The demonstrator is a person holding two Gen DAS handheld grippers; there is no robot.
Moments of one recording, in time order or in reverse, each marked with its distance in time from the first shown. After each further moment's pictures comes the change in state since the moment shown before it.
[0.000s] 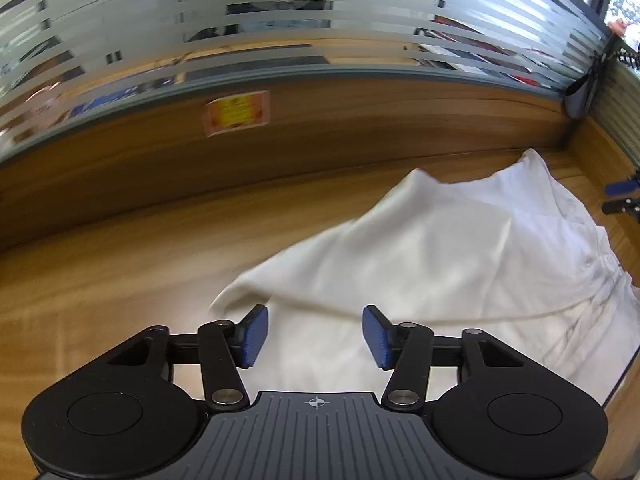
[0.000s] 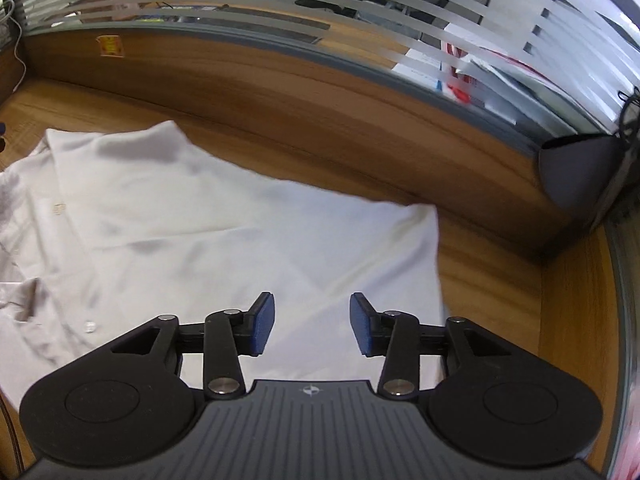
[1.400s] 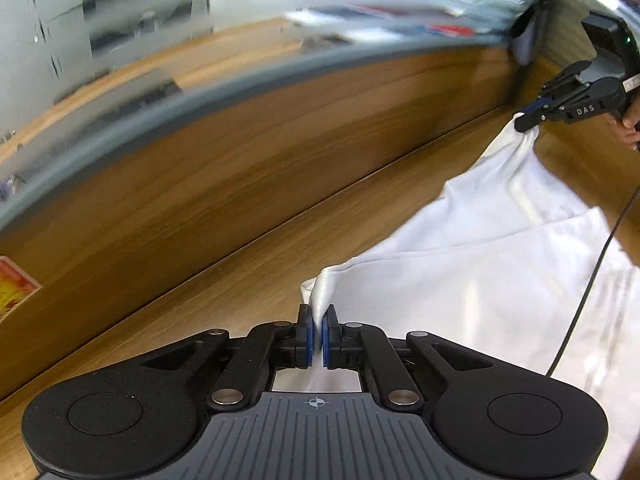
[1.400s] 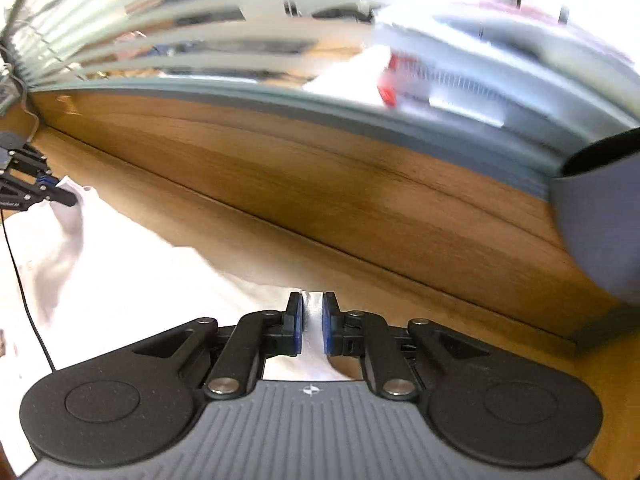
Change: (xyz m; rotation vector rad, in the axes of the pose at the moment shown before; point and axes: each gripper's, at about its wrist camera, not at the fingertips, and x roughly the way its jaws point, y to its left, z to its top) left arm 0.118 -0.100 0.086 0.291 0.015 -0.146; right arm 0.096 -0.138 0.039 0.037 -0.072 0.249
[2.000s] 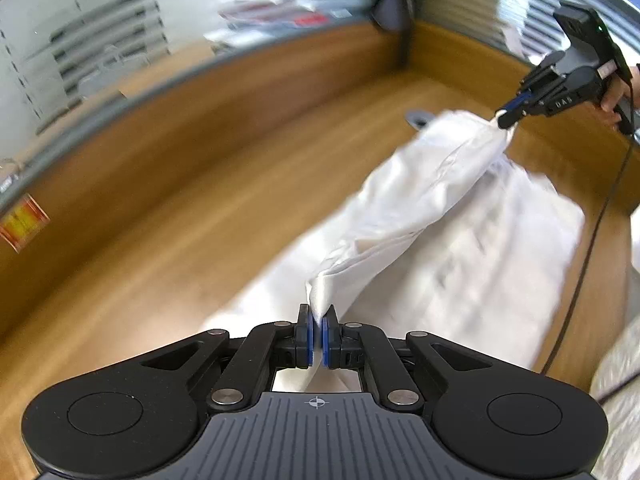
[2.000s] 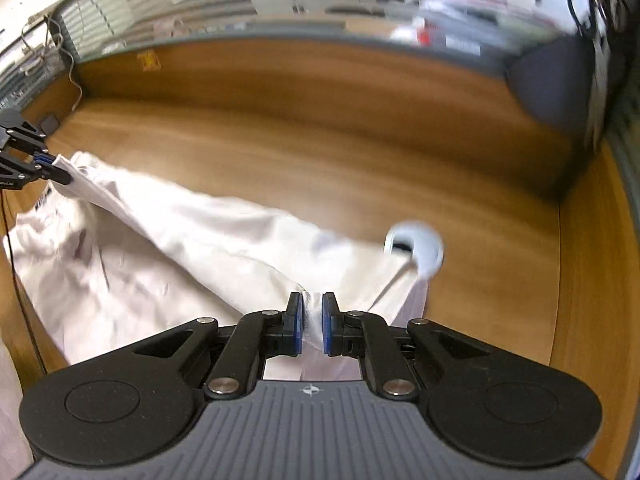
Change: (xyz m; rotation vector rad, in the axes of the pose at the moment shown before) left arm -0.103 -0.114 -0.103 0.132 0.013 -0.034; right arm -0.119 0.098 -0.141 0.038 0.026 -0.013
